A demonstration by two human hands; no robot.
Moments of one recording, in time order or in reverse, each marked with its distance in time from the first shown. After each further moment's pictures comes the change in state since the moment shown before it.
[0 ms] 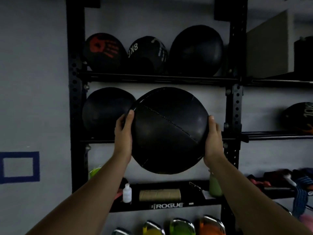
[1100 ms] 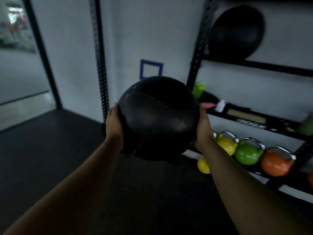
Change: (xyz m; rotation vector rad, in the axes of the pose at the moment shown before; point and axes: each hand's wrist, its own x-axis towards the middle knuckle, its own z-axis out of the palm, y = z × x) left_hand -0.438 0.169 -0.520 0.171 0.670 -0.356; right_hand -0.555 0.088 0.152 -0.108 -0.485 0.546
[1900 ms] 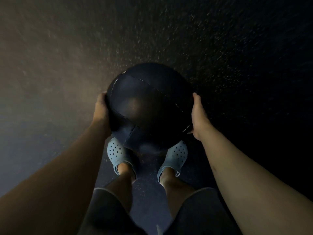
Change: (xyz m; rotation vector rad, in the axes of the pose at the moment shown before) left_hand -0.265 -0.548 -0.548 -0.271 1.194 -0.809; right_hand -0.315 0.744 0.142 -1.046 -0.792 1.081
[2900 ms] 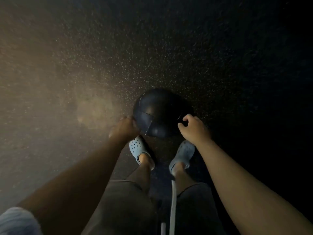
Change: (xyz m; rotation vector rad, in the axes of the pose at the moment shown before) left_hand -0.151 0.013 -0.127 1.438 -0.187 0.458; right_hand -0.217 0.062 0.010 -0.874 0.122 -0.482
